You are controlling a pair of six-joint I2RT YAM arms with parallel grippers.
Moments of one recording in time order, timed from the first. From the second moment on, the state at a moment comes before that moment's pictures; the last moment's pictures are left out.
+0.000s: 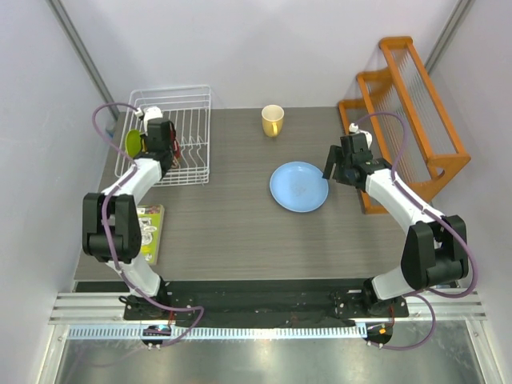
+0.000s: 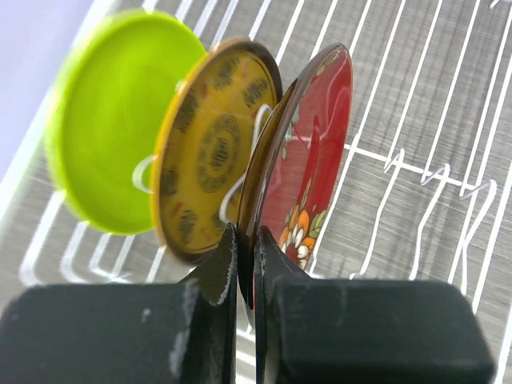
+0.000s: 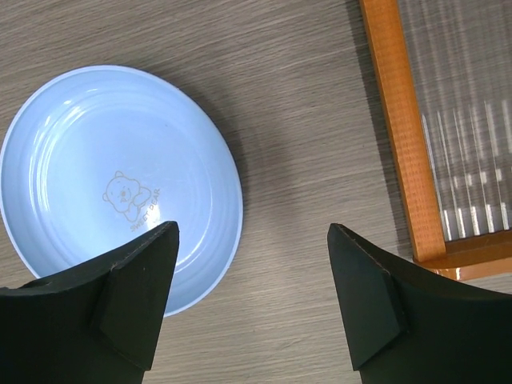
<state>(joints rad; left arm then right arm) -0.07 1.72 1.20 -0.03 -0.45 -0.22 0.22 1.47 1.07 -0.46 0.21 0.41</state>
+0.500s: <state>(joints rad) -0.17 1.42 1.21 -0.12 -0.63 -0.05 0.23 1.44 1.07 -0.50 0.21 0.41</state>
